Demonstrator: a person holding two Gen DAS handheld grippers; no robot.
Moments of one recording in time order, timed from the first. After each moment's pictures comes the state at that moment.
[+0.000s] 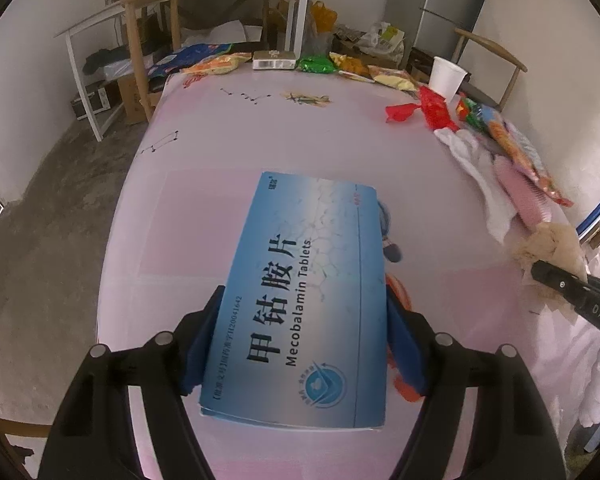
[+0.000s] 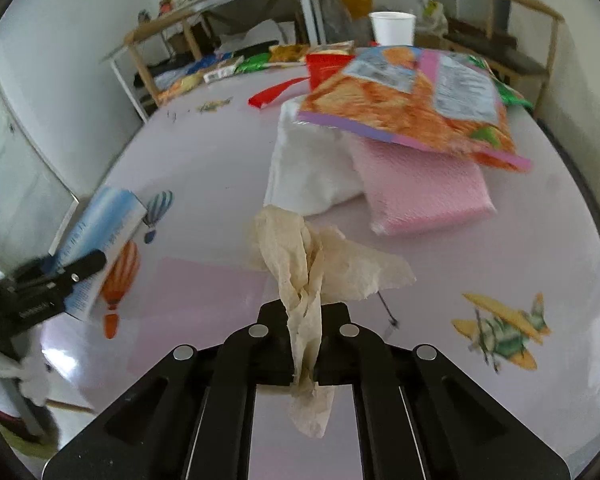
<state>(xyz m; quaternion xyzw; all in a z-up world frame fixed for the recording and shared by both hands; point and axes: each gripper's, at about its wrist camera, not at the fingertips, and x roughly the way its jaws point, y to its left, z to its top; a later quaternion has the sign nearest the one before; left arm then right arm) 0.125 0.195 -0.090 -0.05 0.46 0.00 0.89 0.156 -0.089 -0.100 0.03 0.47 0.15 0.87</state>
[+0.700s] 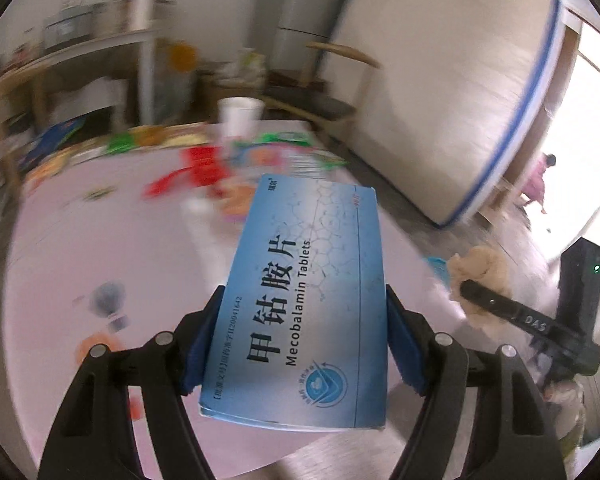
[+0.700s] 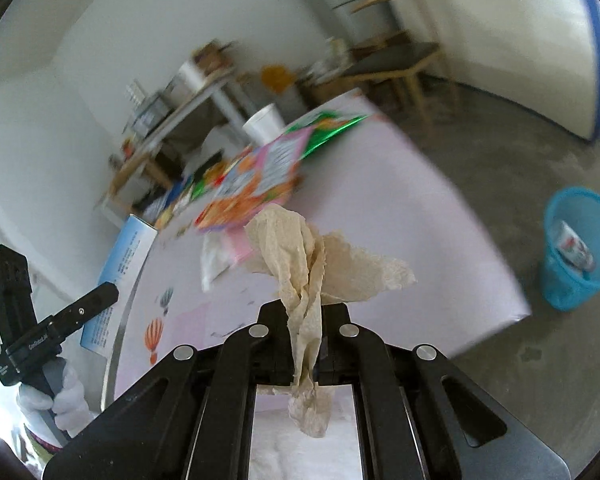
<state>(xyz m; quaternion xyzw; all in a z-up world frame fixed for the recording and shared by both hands) 0.110 0.004 0.009 -0.02 0.40 -0.23 0.89 0.047 -0.291 -0.056 0.26 0.34 0.05 0.90</state>
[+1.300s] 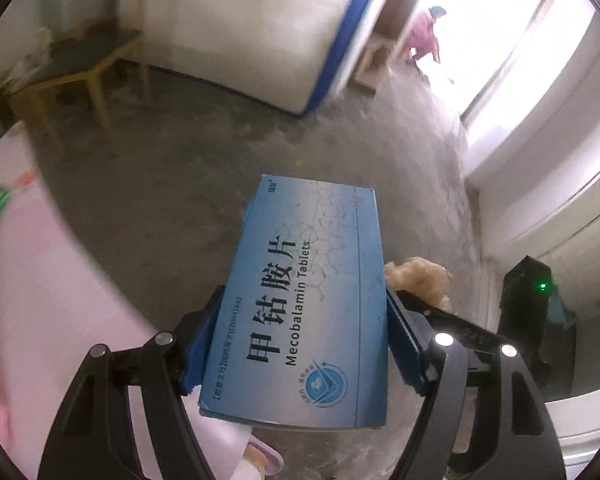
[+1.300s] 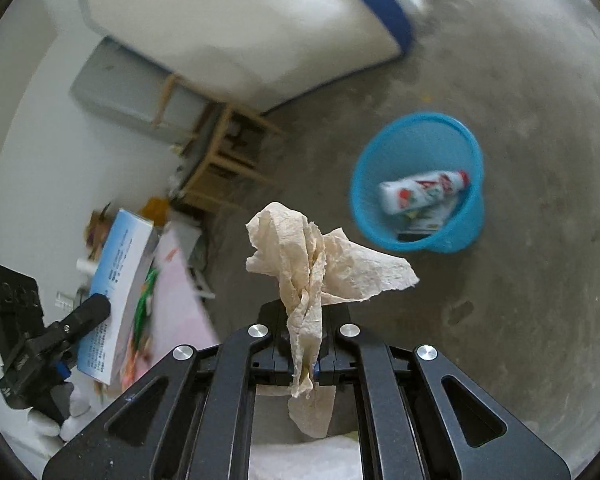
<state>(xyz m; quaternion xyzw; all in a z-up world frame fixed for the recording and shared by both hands) 0.176 -0.410 -0.065 0.14 0.51 -0.44 0.73 -0.003 -0.564 -0.181 0.52 0.30 -0.14 0.79</state>
